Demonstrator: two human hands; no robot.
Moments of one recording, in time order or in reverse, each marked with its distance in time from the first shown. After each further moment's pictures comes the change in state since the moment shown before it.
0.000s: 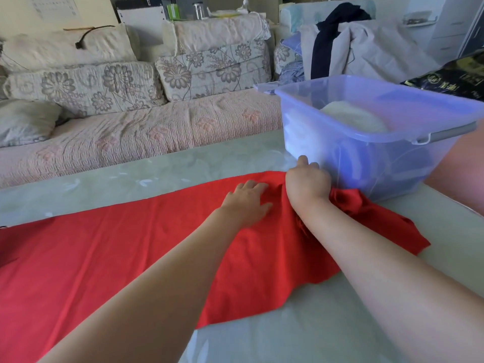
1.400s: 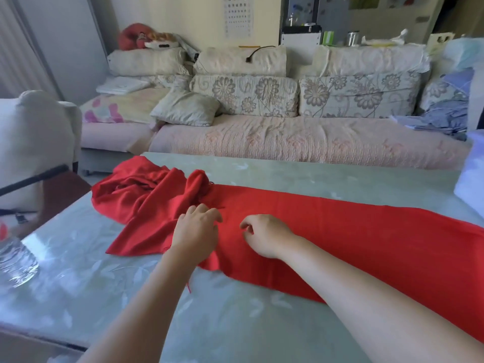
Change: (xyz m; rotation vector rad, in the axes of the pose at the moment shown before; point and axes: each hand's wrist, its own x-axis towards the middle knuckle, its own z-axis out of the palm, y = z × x) left_hand -0.354 -0.312 -0.079 0.112 0.422 -0.571; right_hand -0.169 -0.367 -0.121 0.685 -0.372 -0.814
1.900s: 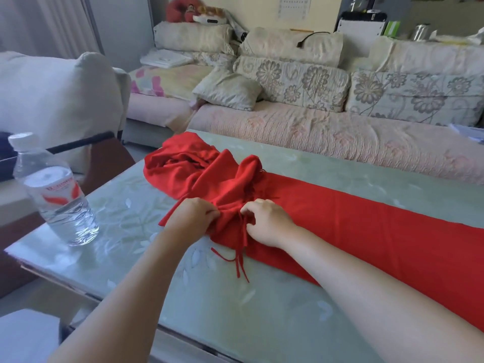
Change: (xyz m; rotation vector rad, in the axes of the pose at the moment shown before) left_hand -0.020 -0.147 -0.014 -0.292 -0.077 -0.142; right_hand 0.070 -0.095 0.068 -0.084 -0.017 -0.171
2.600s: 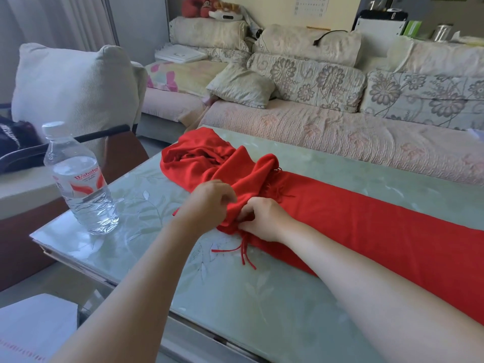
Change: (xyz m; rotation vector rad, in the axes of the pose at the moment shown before) left_hand -0.012 0.002 -0.028 -0.044 0.165 0.194; right_hand 0.014 -0.040 0.006 0.149 -0.020 -0.138
